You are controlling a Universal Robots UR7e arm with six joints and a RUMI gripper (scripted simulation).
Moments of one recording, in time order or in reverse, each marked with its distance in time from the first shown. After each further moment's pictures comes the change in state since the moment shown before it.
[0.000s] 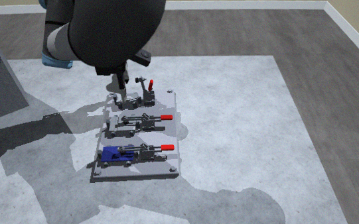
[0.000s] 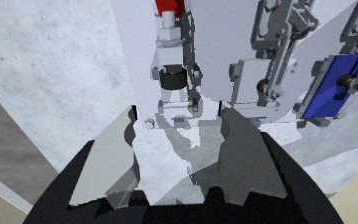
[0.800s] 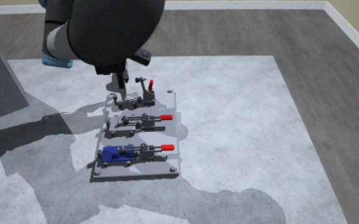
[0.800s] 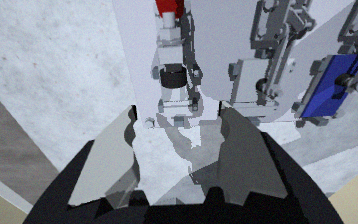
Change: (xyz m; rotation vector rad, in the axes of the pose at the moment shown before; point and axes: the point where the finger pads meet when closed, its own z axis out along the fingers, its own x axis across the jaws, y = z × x) arm 0.000 0.000 -0.002 0.000 0.000 0.000
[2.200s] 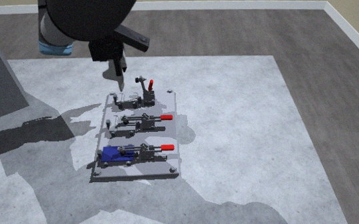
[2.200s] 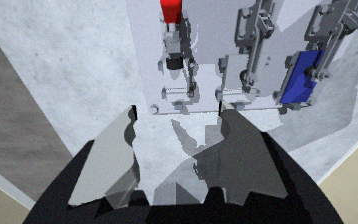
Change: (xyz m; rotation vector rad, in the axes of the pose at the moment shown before) arm 0.000 0.000 -0.048 0.000 0.000 0.000
